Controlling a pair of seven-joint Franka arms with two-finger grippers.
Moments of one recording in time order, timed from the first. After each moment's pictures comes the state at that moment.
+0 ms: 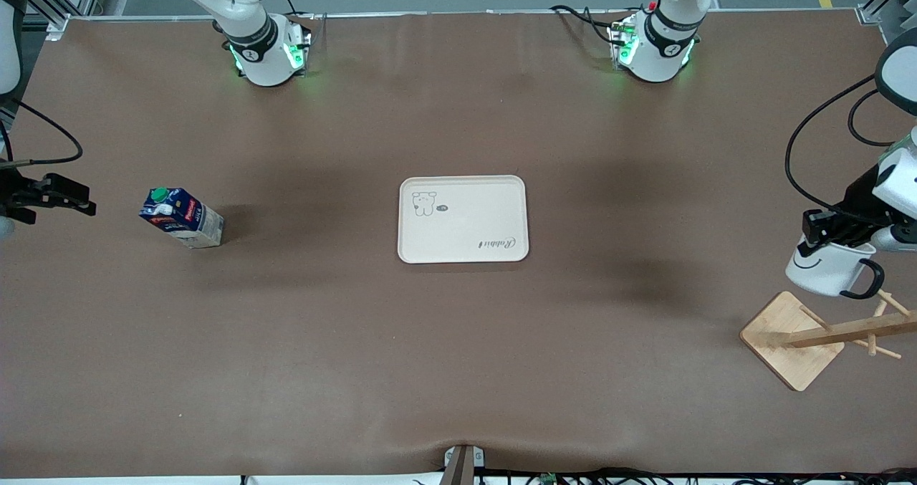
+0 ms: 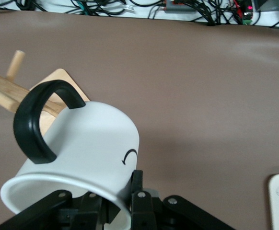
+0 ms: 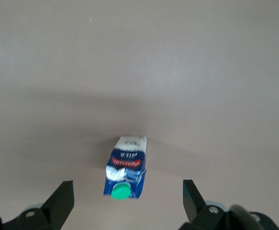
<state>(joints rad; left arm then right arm) 0.36 0.07 -0.29 -1.85 -0.15 2.15 0.15 0.06 0.14 -0.24 -1.62 0.03 1.68 -0.34</state>
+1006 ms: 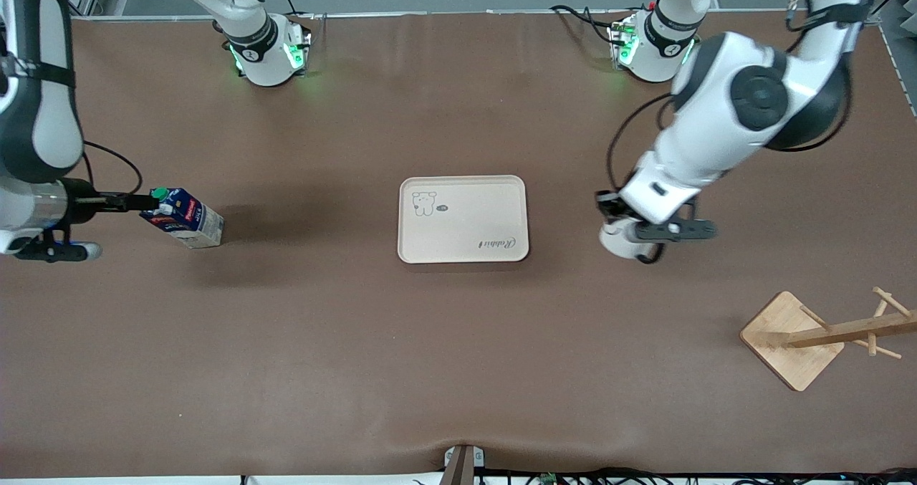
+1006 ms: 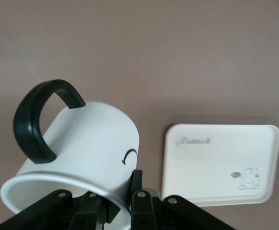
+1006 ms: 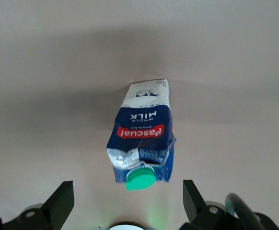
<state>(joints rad) 0.08 0.24 -0.57 -1.77 -0.02 2.02 -0.54 0.04 0.27 -0.23 -1.76 0.07 1.64 -0.16</state>
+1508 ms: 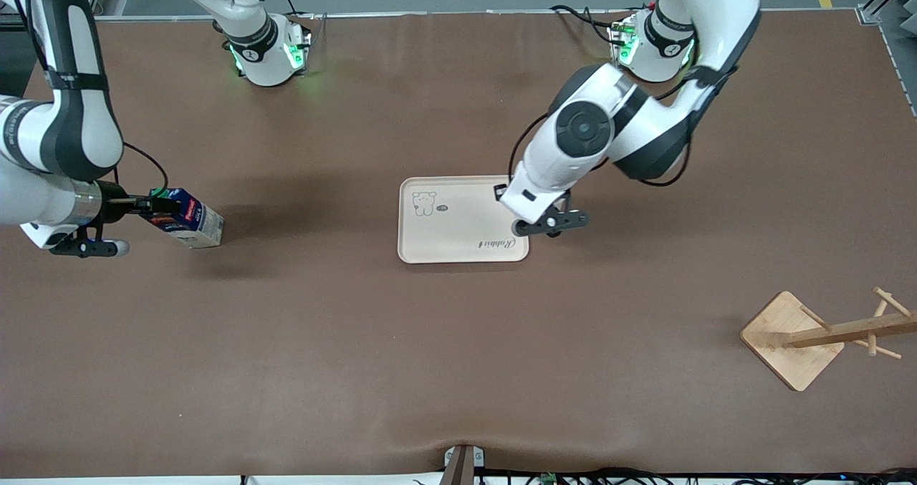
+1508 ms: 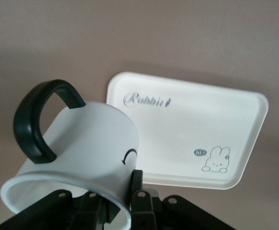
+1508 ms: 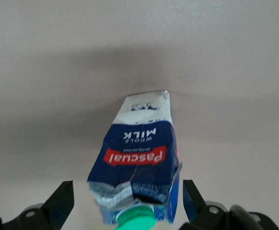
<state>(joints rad) -0.16 0.48 -0.57 -1.66 0.05 2.00 -0.88 0.04 0.20 -0.23 -1.98 0.07 1.90 -0.17</state>
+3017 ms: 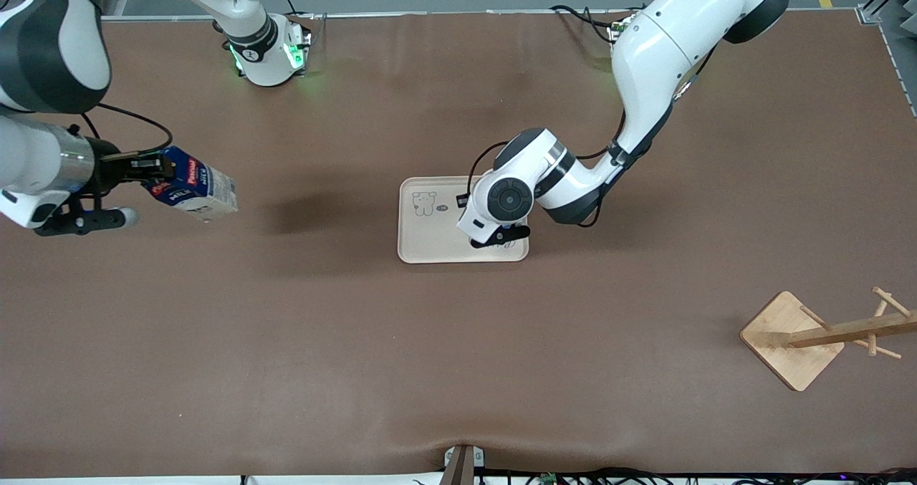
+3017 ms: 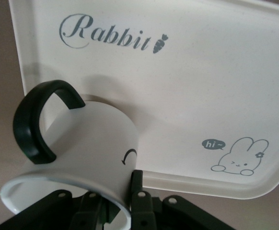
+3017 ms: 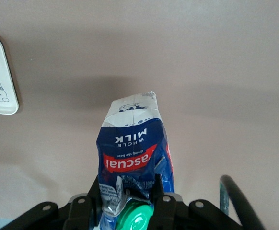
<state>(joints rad) -0.27 0.81 -0.57 -1.52 0.04 1.98 -0.98 0.27 0.20 -0.22 -1.52 0.06 1.33 -0.04</state>
